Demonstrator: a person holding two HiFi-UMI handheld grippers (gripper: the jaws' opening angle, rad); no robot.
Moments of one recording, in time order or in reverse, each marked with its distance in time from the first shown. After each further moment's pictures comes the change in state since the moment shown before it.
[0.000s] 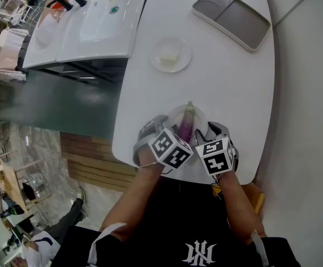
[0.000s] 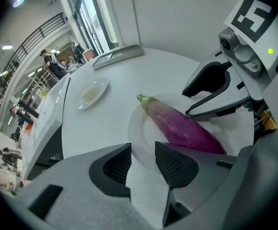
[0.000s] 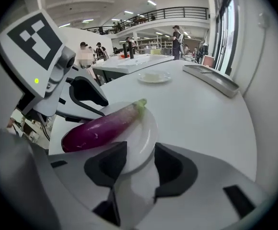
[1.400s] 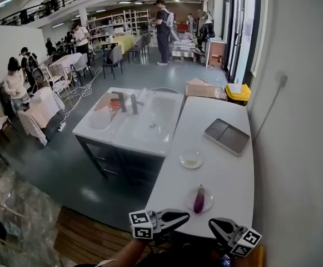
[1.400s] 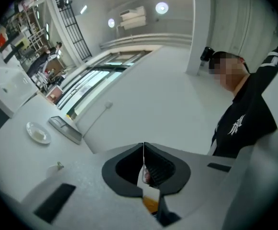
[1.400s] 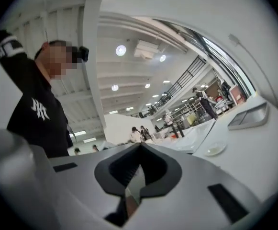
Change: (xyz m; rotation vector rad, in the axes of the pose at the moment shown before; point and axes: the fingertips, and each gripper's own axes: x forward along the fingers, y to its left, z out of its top) left arm -0.328 -0.066 -0.057 -0.332 -1.277 -0.918; right arm -0.291 0.183 0.037 0.121 -0.991 0.570
